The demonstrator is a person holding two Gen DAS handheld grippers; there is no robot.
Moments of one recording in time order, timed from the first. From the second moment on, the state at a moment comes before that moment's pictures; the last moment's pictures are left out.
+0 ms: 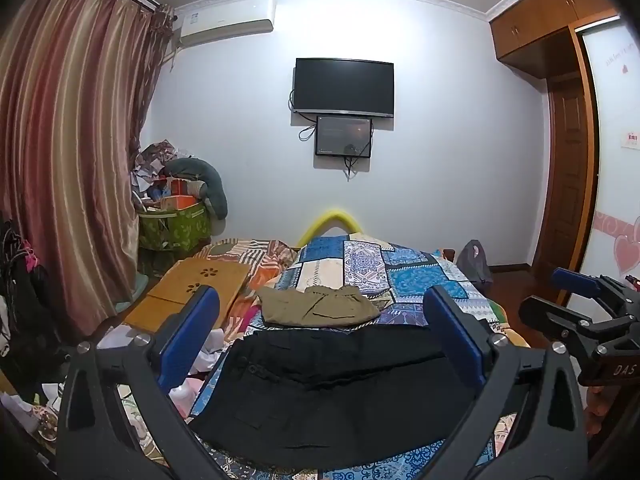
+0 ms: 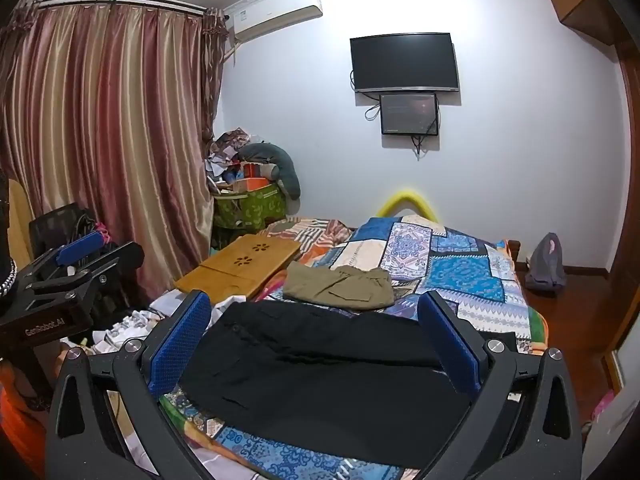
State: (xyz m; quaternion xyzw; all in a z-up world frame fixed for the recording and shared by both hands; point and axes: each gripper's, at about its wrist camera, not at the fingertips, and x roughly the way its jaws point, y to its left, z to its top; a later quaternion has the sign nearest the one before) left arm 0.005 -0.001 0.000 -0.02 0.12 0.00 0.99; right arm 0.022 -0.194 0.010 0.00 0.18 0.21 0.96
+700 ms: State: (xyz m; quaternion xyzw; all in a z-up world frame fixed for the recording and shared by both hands) left arm -0.001 -0.004 0.002 -0.01 0.12 -0.01 0.99; right arm 0.026 -0.198 0.011 0.01 0.17 0.21 0.96
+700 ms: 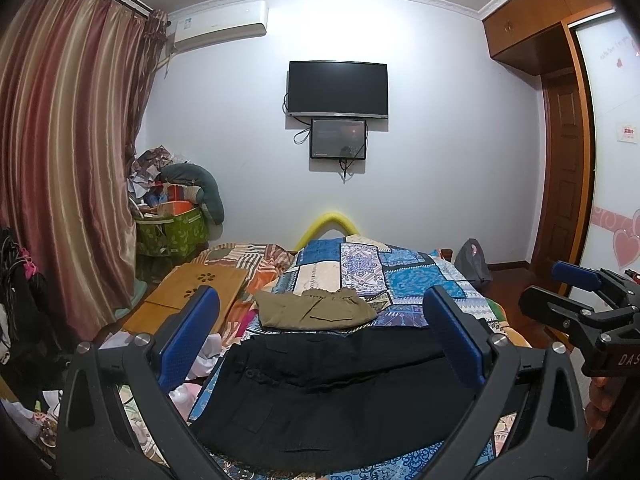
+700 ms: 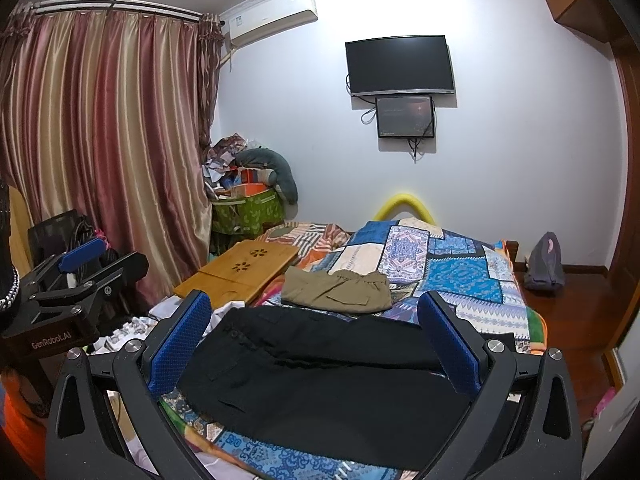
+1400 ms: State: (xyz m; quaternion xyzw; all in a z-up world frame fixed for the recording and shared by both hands) left arm -0.004 -0.006 0.008 -0.01 0.12 -0.01 0.99; right arm 0.023 -0.195 0.012 0.01 0.17 0.21 0.96
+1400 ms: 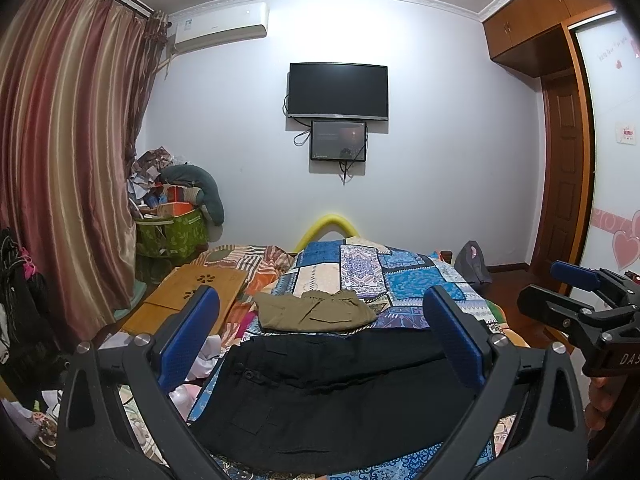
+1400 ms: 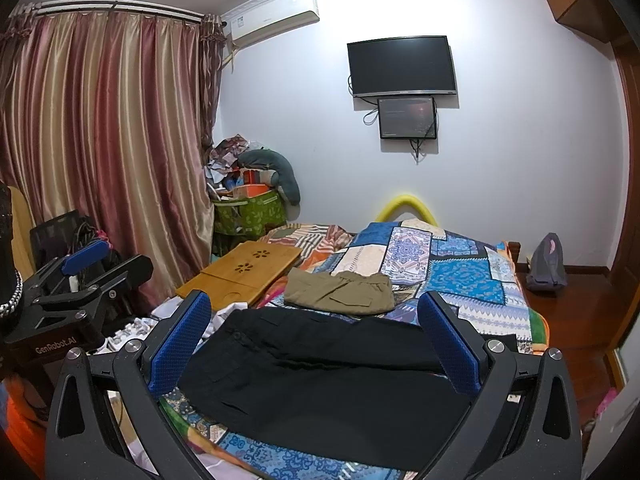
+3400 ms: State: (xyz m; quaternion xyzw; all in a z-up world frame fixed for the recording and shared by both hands) left arm 0.395 0.157 -0.226 -0.04 0.47 0.07 0.88; right arm 0.298 -0.257 -0.158 -0.11 0.40 0.13 0.90
